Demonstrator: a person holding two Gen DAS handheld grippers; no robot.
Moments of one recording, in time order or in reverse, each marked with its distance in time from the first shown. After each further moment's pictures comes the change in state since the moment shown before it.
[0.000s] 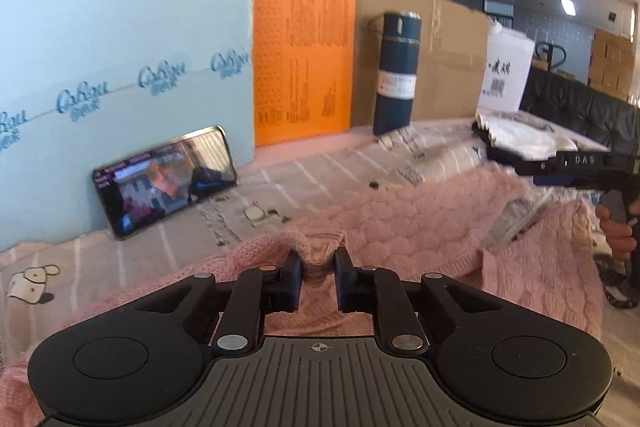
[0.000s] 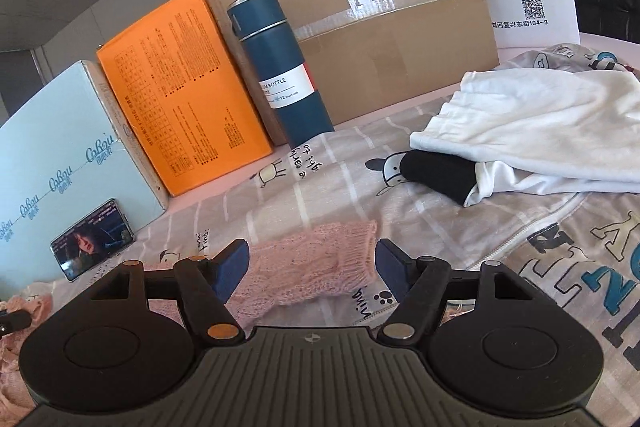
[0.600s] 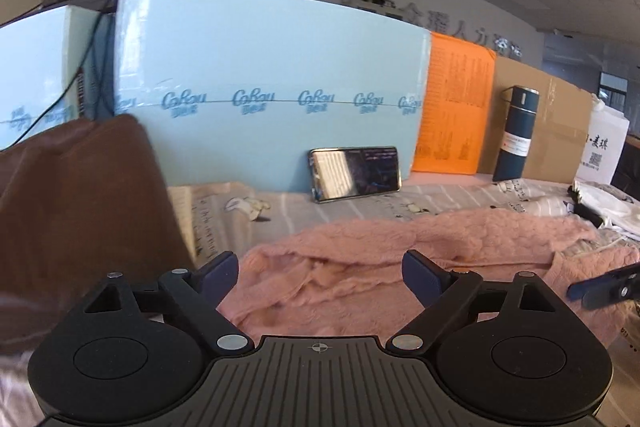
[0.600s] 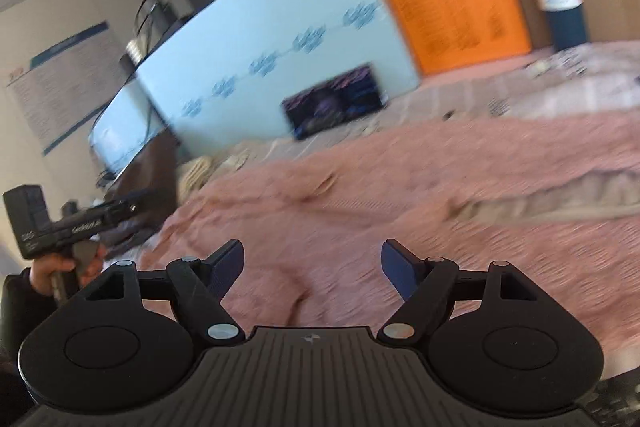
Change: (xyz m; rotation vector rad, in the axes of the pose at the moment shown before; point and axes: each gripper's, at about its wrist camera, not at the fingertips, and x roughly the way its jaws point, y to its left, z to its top) left arm -0.162 0.052 -0.080 -0.270 -0.184 0.362; right arm -0.031 0.128 -0.067 -0.254 0.389 0.605
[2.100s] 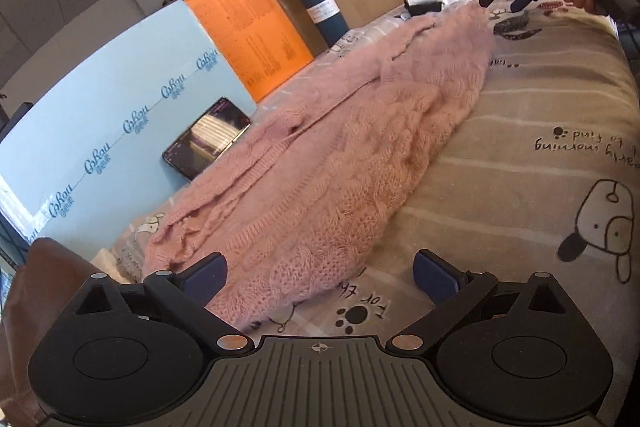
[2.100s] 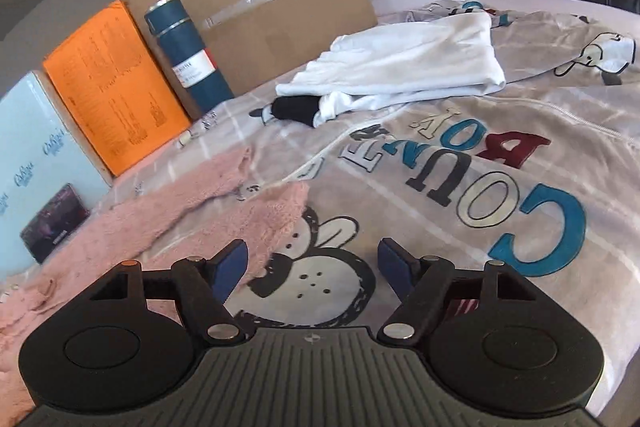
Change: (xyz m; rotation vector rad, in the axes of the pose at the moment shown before) left arm -0.040 -0.097 -0.077 0.804 0.119 -0.153; right arm -0.139 -0.095 -0.060 0.458 -0.345 -0.678
